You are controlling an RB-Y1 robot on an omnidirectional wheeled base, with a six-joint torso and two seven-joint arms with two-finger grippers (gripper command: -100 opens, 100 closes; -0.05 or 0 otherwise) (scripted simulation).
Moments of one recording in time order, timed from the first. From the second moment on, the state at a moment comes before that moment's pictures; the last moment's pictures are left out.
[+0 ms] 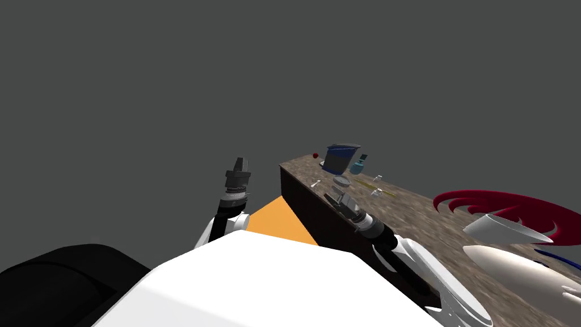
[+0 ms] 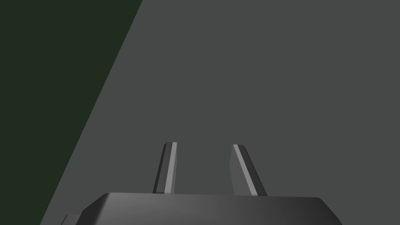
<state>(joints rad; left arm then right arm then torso) 0.47 -0.03 -0.01 -2.34 -0.12 -0.54 -0.03 0.43 -0.59 -0.11 -2.09 0.68 -0.75 0.00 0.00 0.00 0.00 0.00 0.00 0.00</state>
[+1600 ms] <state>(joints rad) 0.47 -0.03 -0.01 -2.34 -0.12 -0.54 -0.03 0.39 -0.89 -0.13 -1.89 1.10 -0.90 0.17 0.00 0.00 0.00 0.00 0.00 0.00</state>
